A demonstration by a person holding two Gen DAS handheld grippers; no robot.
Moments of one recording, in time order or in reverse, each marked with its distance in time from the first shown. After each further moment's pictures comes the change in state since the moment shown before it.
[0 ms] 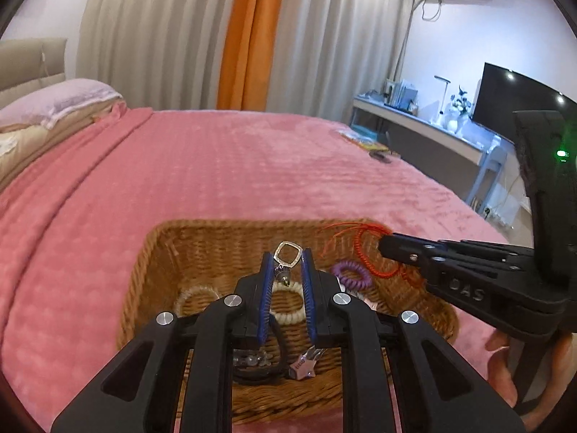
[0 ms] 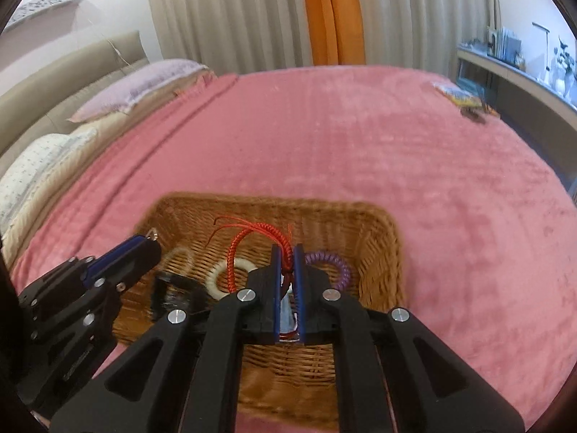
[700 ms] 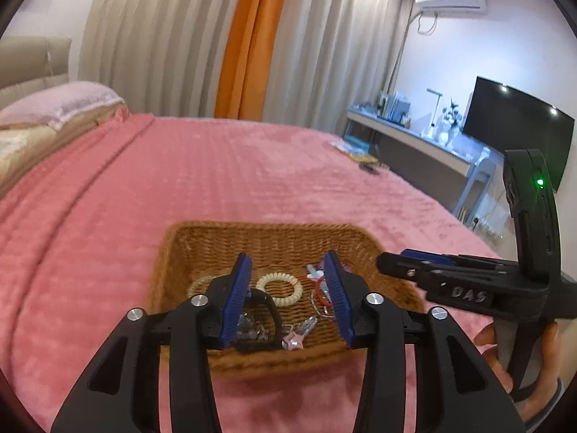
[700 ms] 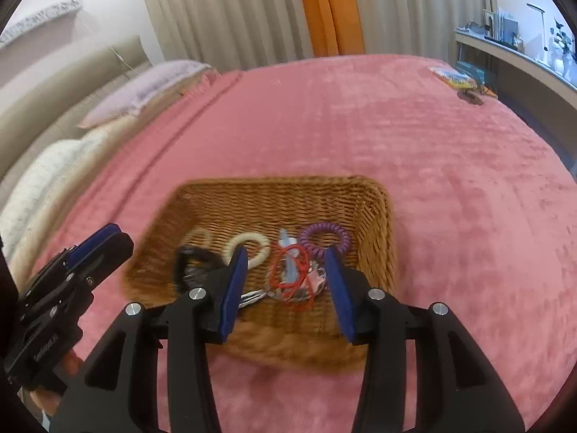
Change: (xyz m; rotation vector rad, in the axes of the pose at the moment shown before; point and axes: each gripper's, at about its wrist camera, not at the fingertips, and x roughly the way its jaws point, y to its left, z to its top) left arm -0.075 0.003 0.002 -0.018 -0.067 -0.023; right arm -0.057 -0.003 -0.016 0.046 0.000 0.065
